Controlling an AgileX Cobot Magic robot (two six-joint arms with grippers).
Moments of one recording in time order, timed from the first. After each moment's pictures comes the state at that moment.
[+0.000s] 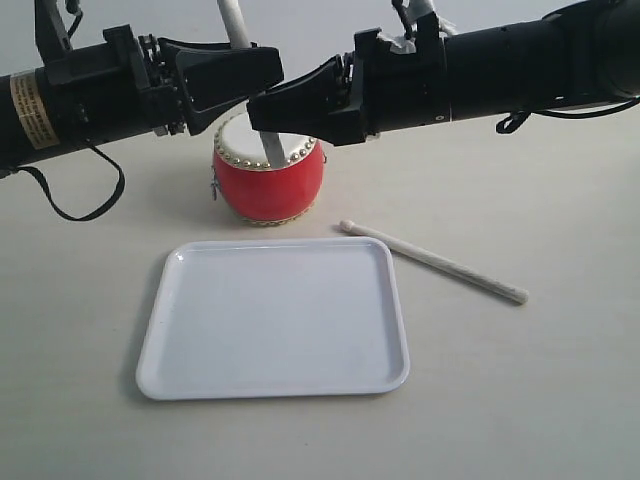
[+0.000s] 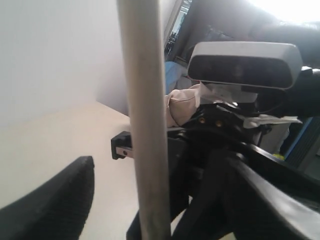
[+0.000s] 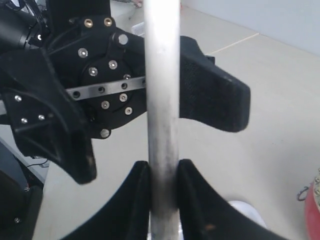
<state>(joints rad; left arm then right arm) -0.28 1.72 -0.84 1.08 -1.21 -1.05 0.36 1.81 -1.11 1.65 1.09 -1.82</state>
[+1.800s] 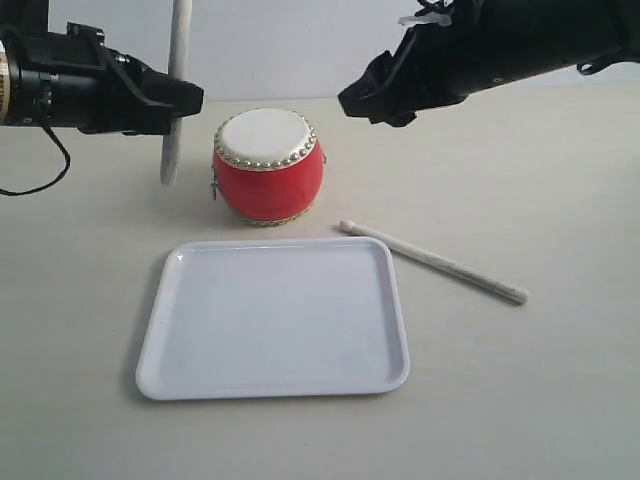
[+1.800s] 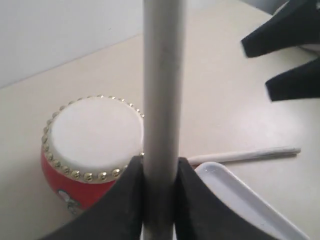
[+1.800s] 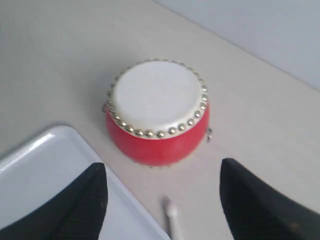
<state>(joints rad) -0.28 1.50 -0.90 1.63 -0.53 -1.49 0.36 1.64 -1.11 1.06 0.49 -1.28</state>
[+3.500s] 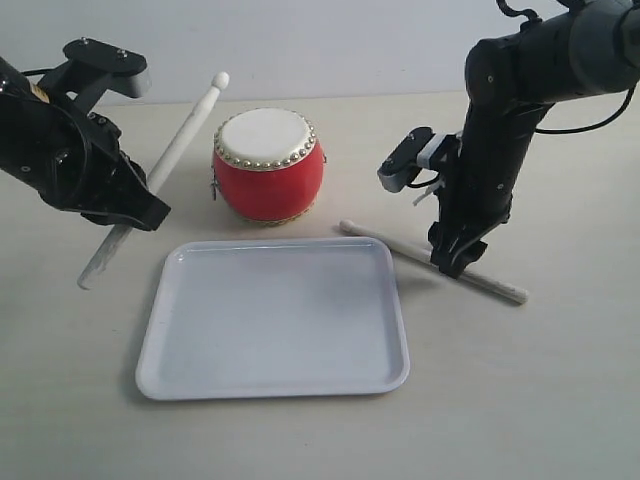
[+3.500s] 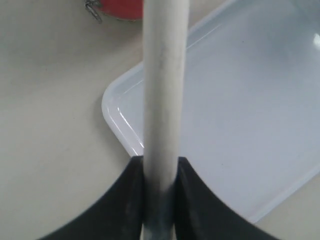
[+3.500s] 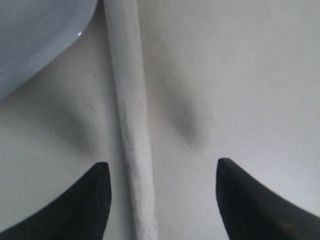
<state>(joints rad) -0.40 1.56 -1.02 -0.24 0.72 0.42 0.36 2.07 -1.33 -0.02 0.89 -0.60</state>
